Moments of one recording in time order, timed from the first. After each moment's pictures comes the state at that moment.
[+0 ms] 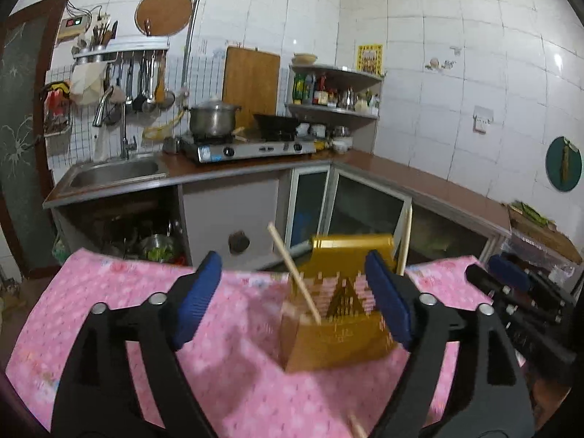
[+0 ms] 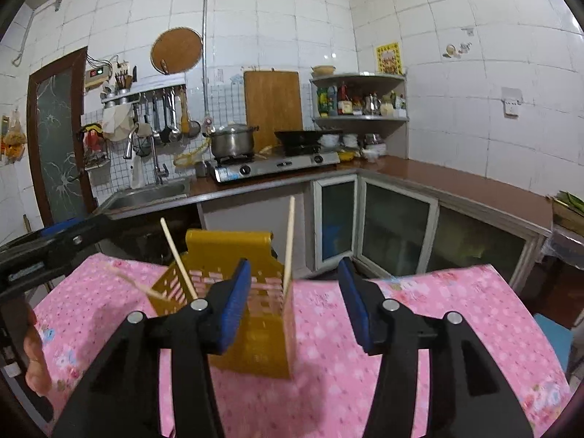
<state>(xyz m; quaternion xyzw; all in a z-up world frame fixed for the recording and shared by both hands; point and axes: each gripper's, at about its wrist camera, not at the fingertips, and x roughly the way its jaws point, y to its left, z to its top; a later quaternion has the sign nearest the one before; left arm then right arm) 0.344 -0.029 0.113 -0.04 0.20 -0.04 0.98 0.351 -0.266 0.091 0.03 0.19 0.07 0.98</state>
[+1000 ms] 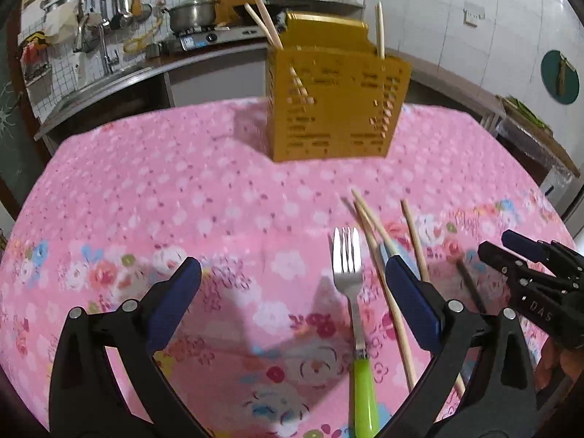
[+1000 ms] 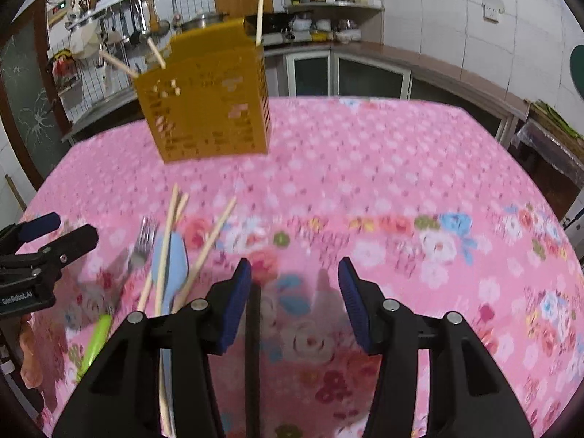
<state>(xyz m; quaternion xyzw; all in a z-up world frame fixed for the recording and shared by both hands) 0.259 -0.046 -0.027 0.01 0.40 -0.06 0.92 0.249 -0.277 -0.047 0.03 0.40 0.03 0.92</state>
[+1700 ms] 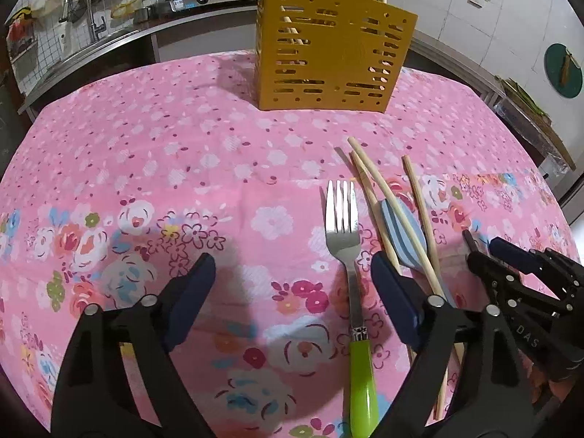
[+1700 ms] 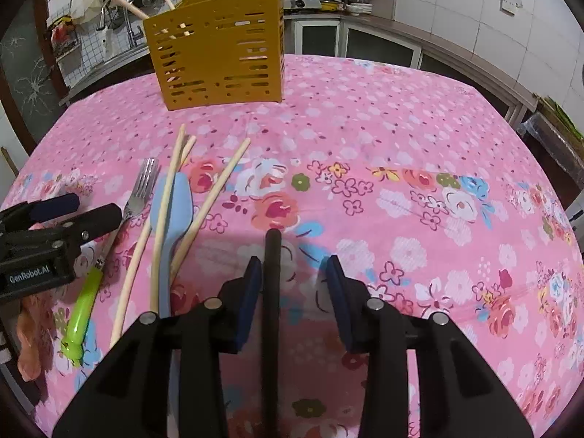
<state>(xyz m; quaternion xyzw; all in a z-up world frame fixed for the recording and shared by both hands) 0.268 -0.053 -0.055 -0.01 0.46 -0.08 0.89 0.245 -0.258 -0.066 -0.01 0.45 0.03 0.89</state>
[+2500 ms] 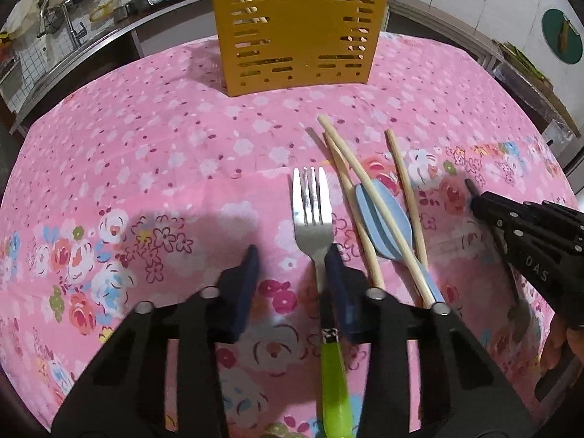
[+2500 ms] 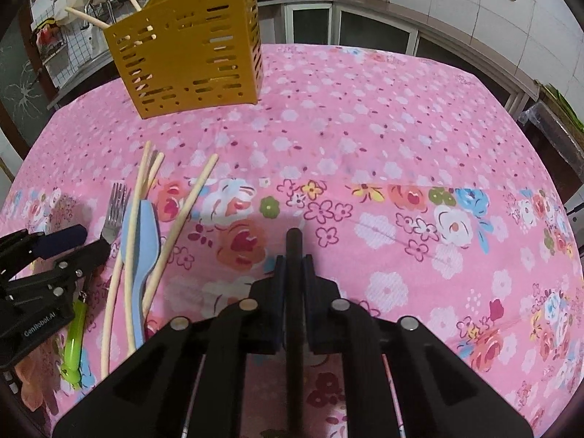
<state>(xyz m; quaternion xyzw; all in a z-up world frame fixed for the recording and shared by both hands) 0.280 -0.081 -0.056 0.04 0.50 -0.09 0.86 0.282 -0.278 -0.065 0.01 0.49 0.02 0.87</state>
